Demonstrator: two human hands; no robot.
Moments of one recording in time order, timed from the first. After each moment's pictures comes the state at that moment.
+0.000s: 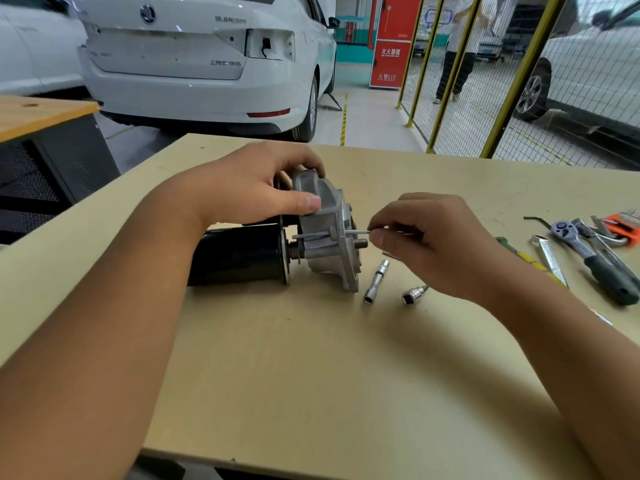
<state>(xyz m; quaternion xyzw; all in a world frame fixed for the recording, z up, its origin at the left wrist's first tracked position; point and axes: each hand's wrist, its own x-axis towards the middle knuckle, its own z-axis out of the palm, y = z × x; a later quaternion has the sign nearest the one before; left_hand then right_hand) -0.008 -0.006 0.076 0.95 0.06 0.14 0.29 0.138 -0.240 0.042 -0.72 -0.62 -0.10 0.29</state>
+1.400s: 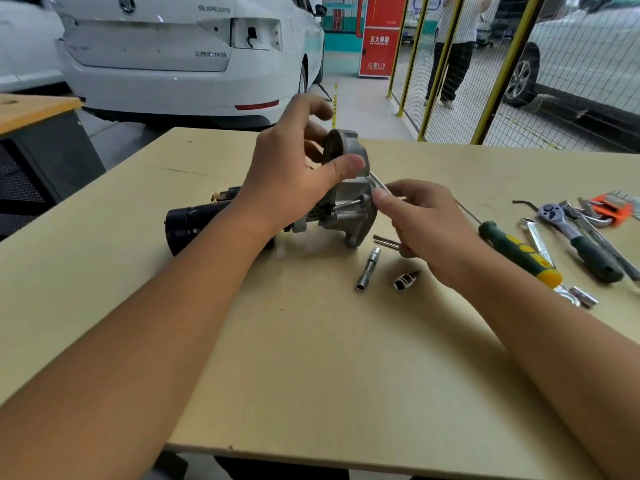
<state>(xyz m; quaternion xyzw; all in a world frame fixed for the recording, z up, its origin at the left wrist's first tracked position) 0.036 -0.053 0.051 0.85 0.07 0.42 0.30 0.141 -0.225 0.023 -0.73 -0.33 0.14 0.58</state>
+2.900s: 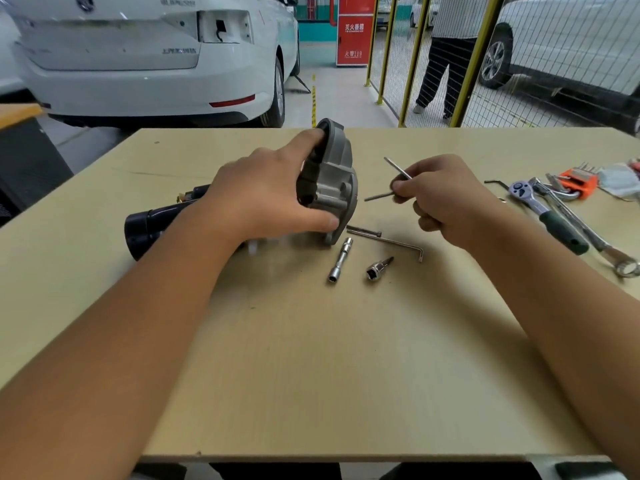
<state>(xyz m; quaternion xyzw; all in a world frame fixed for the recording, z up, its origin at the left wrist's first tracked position) 0.034 -0.065 0.053 0.97 0.15 0.16 0.10 0.196 -0.249 0.034 -0.80 -0.18 0.15 0.56</state>
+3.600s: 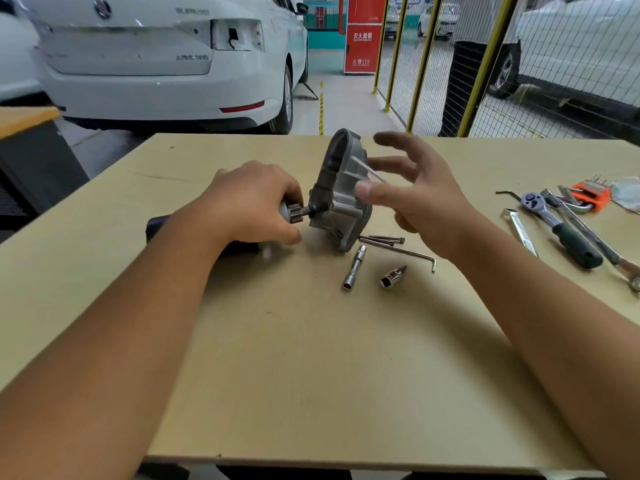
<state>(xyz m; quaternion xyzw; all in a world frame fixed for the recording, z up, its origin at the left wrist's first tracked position) 0.023 -0.036 0.055 0.98 0.16 0.09 0.04 0.167 -0.232 0.036 -0.67 -0.38 0.15 0.62</state>
